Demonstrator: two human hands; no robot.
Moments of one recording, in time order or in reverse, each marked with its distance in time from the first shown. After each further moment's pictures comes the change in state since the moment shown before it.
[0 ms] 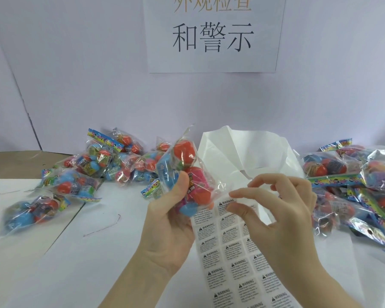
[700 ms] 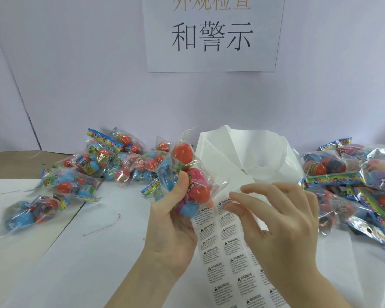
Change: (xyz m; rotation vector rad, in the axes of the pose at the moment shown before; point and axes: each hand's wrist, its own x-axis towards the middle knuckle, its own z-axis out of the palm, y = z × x) left_hand -0.002 -0.007 0.007 0.037 0.165 0.020; right_hand -0.005 0.003 0.003 -0.219 0.163 -0.240
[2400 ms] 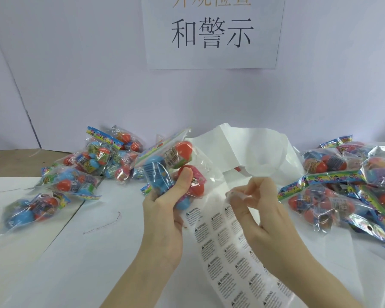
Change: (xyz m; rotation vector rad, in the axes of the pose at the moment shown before) left_hand 0.008 0.000 -0.005 0.221 0.144 0.219; right_hand 0.005 -0.008 -0.010 0.618 -0.641 0.638
